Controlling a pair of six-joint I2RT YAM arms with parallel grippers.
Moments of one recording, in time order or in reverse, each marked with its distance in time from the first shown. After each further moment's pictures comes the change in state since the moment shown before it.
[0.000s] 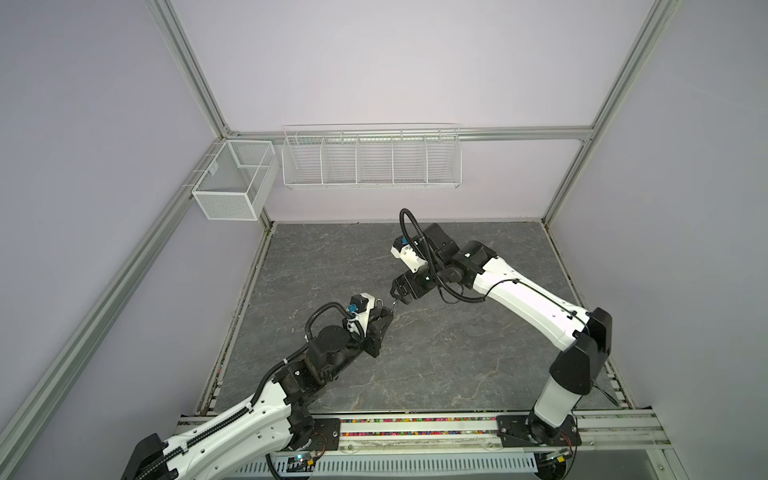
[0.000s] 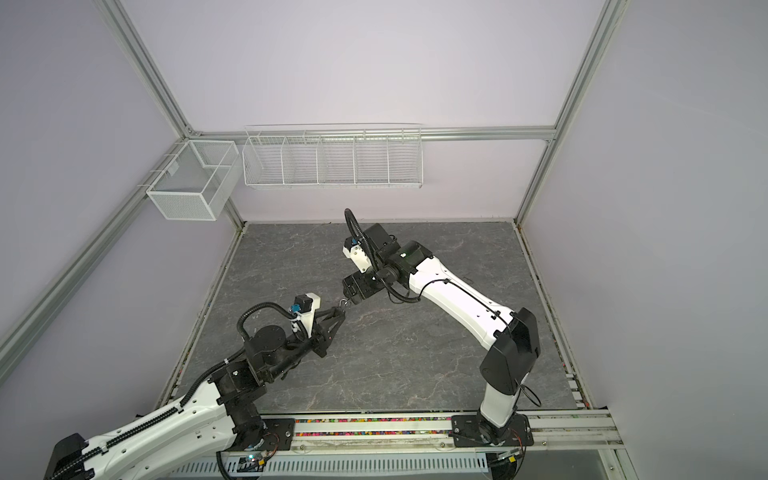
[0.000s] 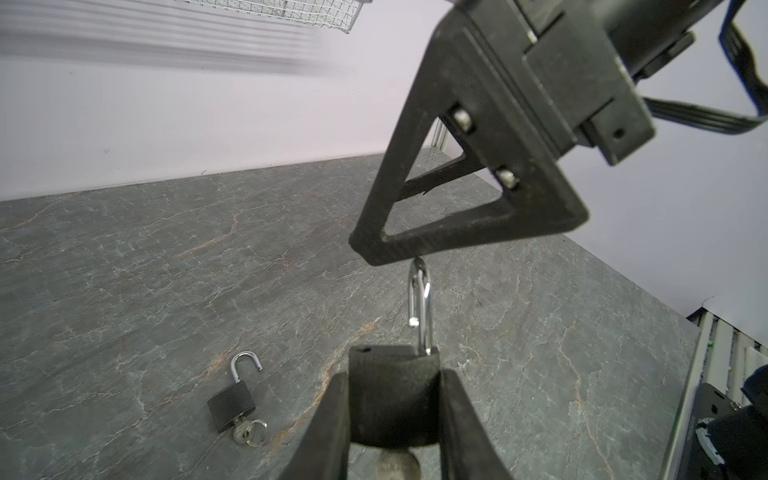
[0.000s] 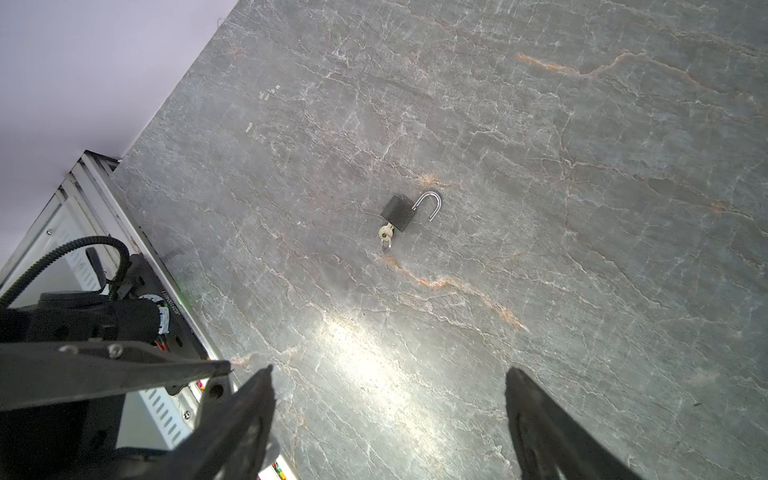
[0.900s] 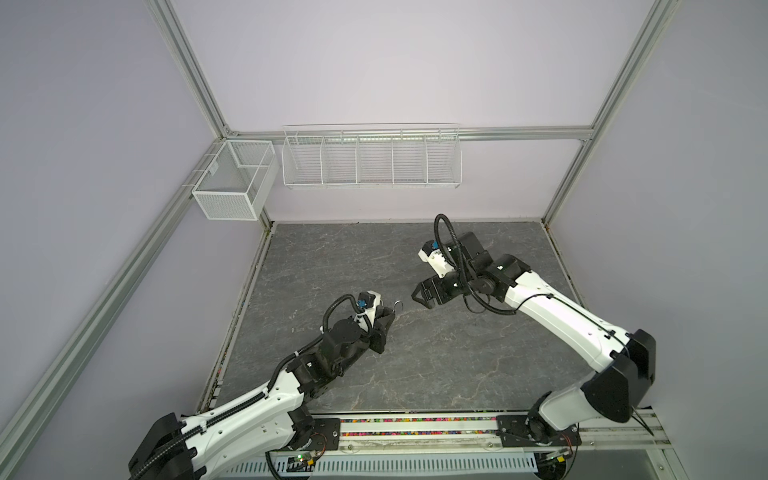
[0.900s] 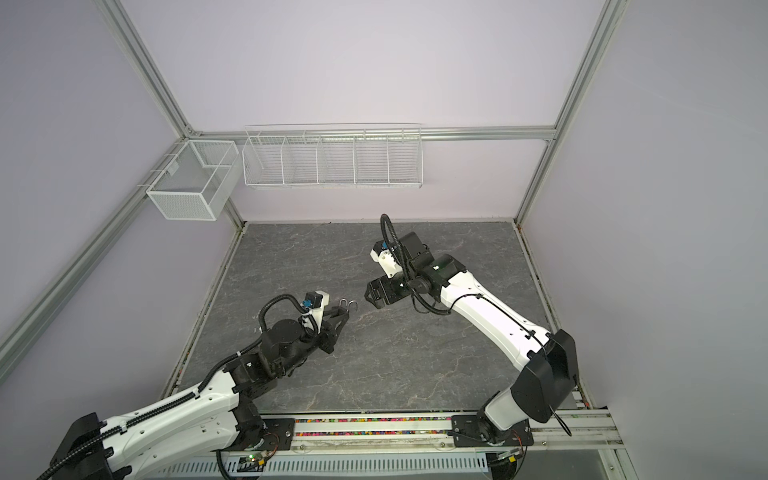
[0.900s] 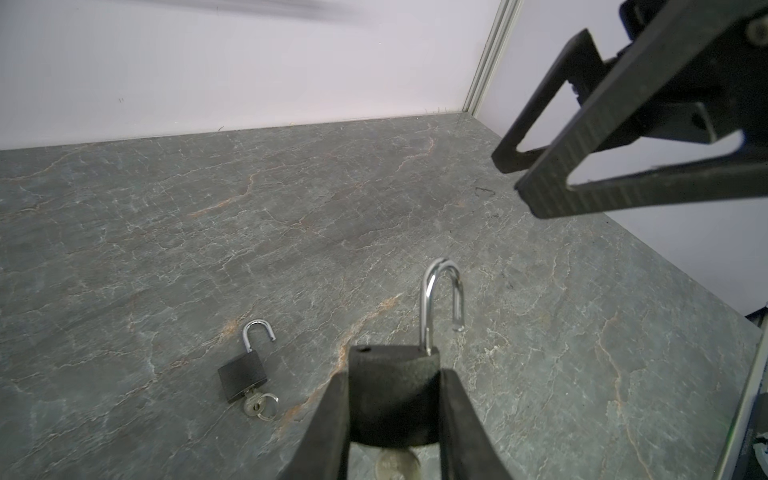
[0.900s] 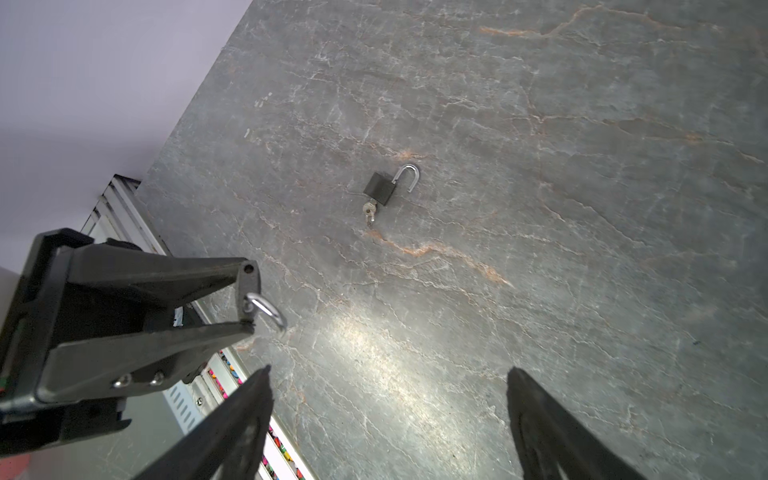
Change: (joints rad) left arm 0.000 0.168 0.040 0.006 -0.053 -0.056; right arm -0.130 -0.253 -0.340 0.141 -0.080 0.039
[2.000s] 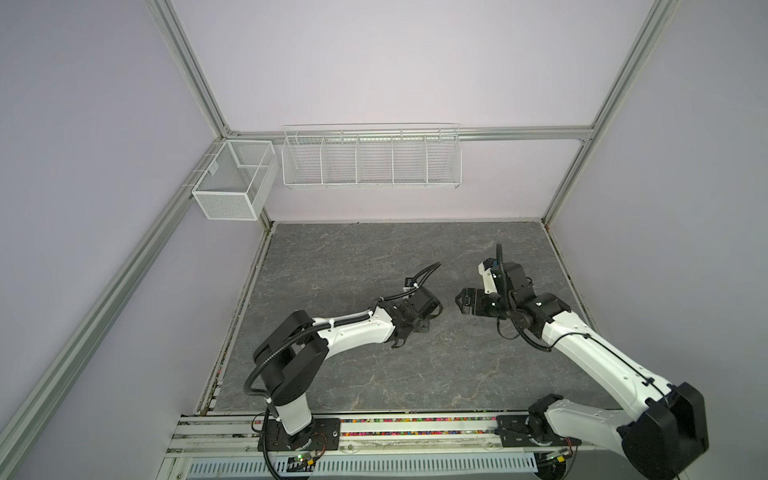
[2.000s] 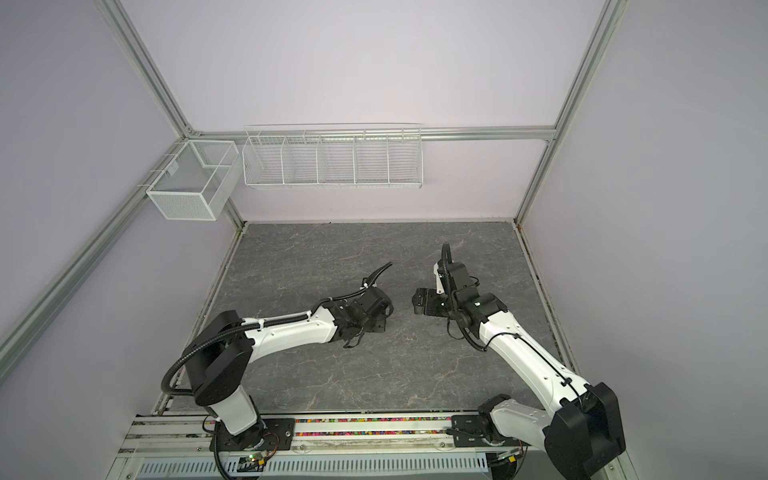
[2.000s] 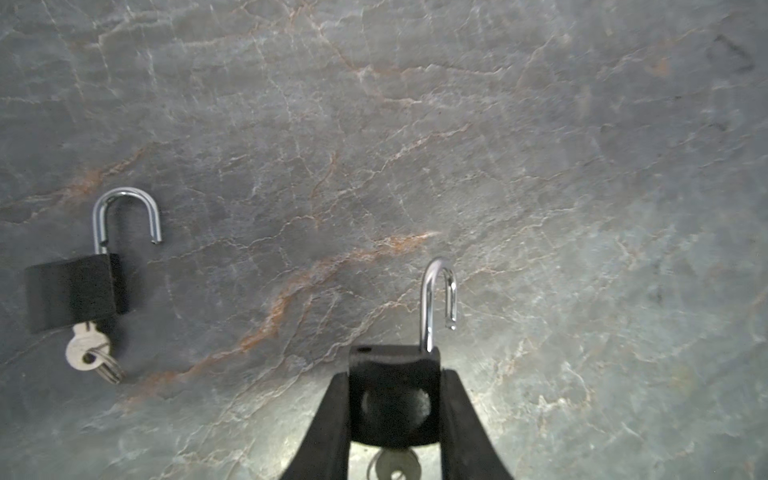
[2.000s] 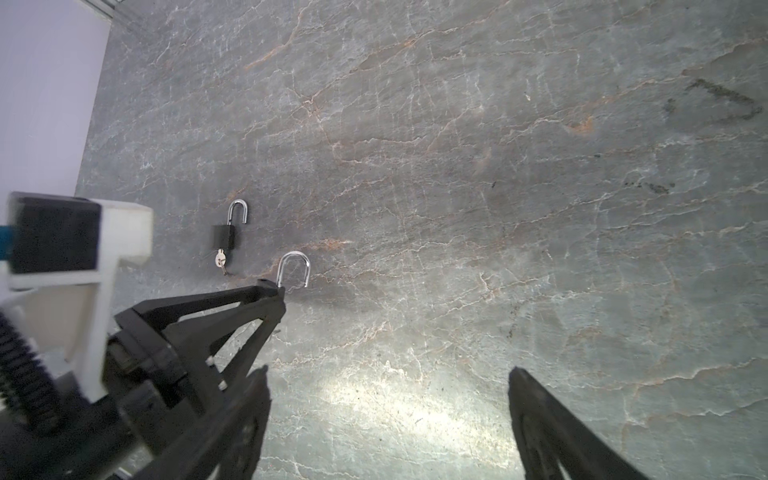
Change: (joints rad) left arm -0.085 0.887 0.692 -0.533 -0.111 -0.477; right arm -0.217 -0.318 -0.491 0.221 0.182 0.306
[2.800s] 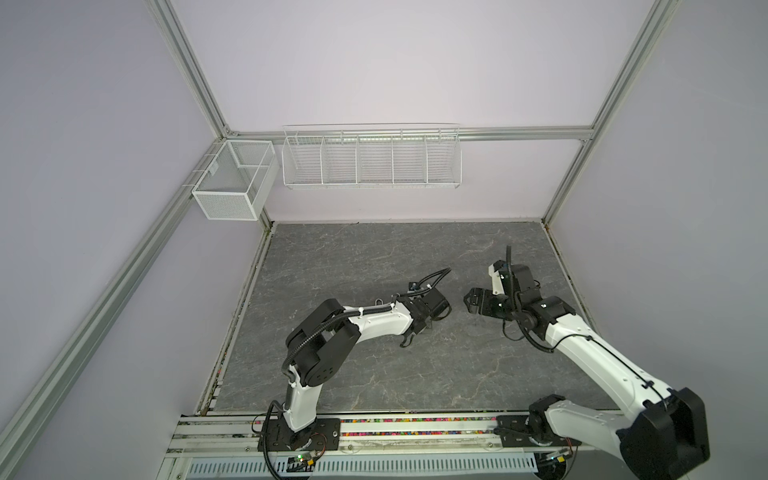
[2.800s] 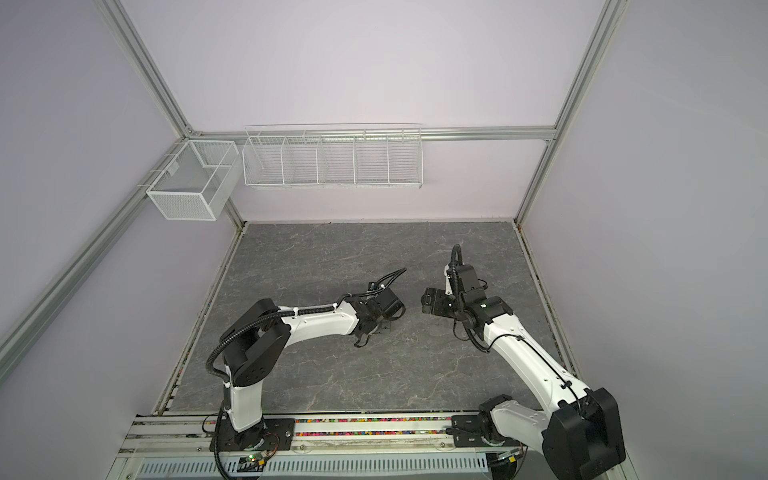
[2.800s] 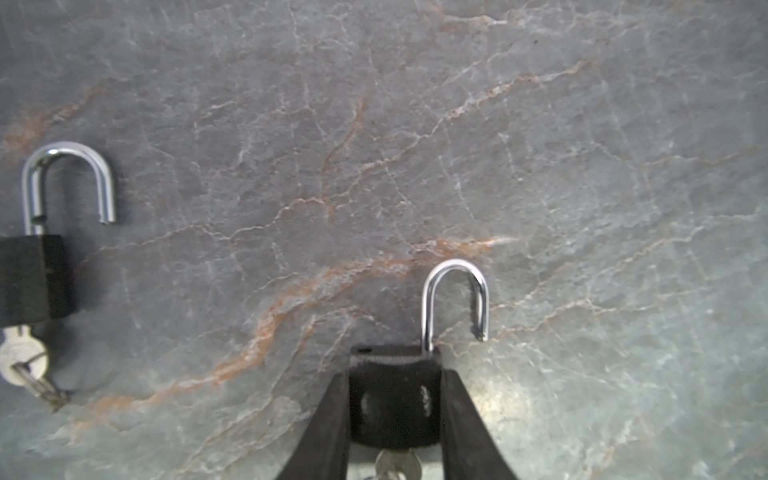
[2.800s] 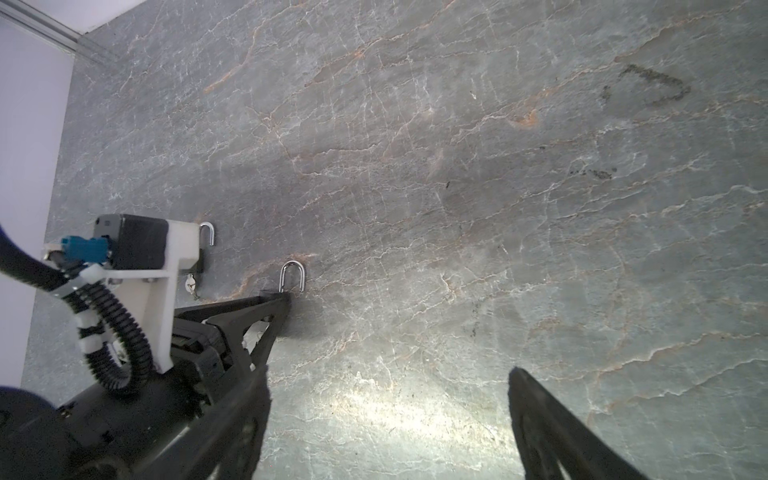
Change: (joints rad) left arm 0.005 0.180 0.124 -0.113 -0.033 -0.072; right arm -0.069 -0.024 -0.050 0.020 0.008 0.007
